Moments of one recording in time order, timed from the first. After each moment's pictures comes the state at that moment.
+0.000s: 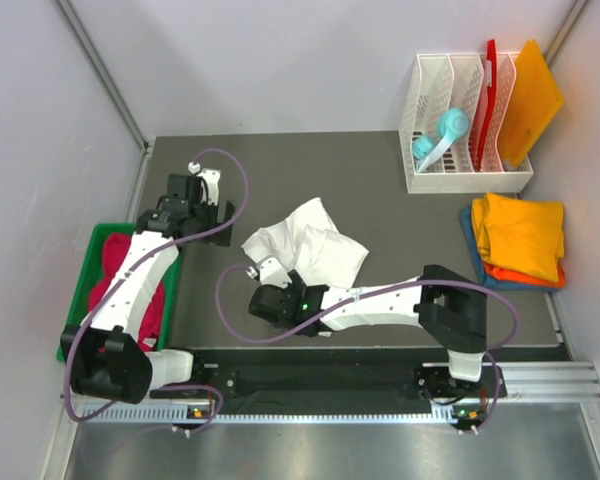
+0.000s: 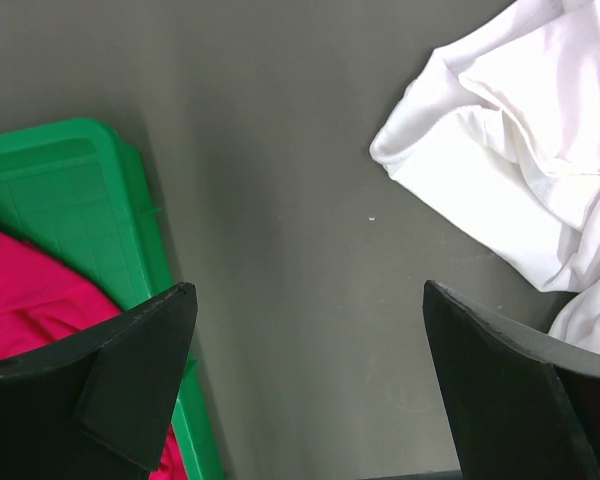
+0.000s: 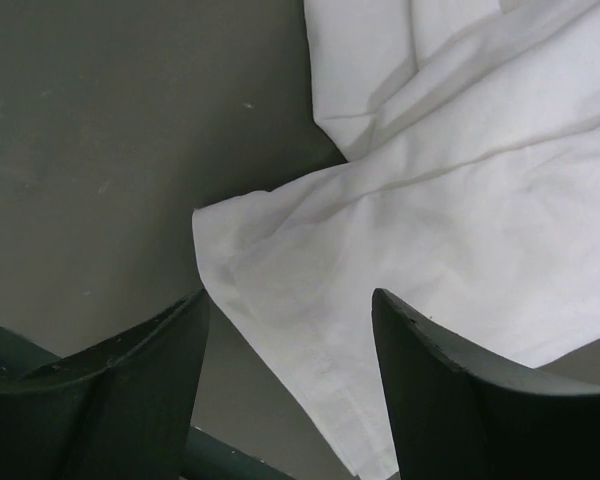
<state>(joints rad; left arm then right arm) -0.15 1.26 1.10 -0.71 -0.03 0.03 1.35 1.85 1.25 -0.44 0.57 0.51</state>
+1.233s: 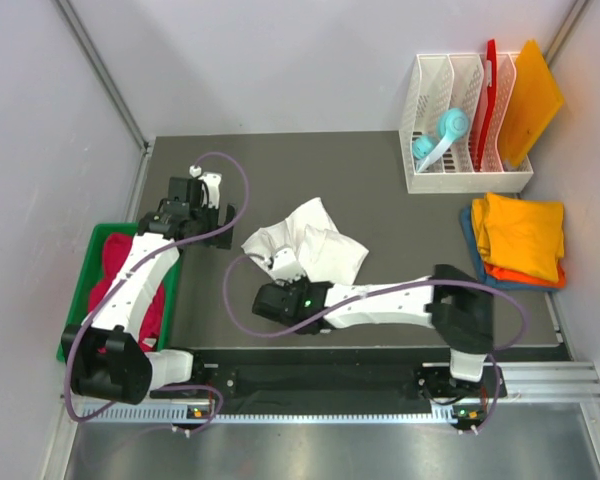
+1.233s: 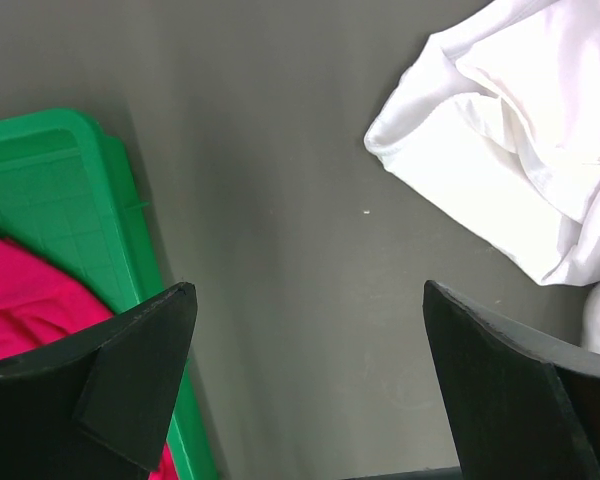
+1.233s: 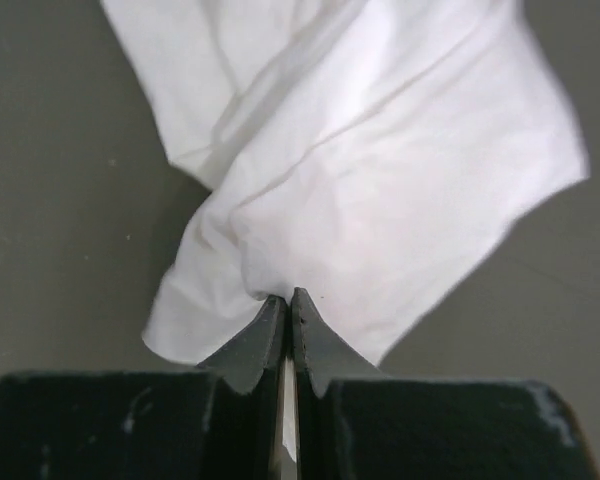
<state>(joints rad) -0.15 1.25 1.07 -0.70 -0.02 0.02 1.35 1.85 1.29 -0.58 0.78 0.65</state>
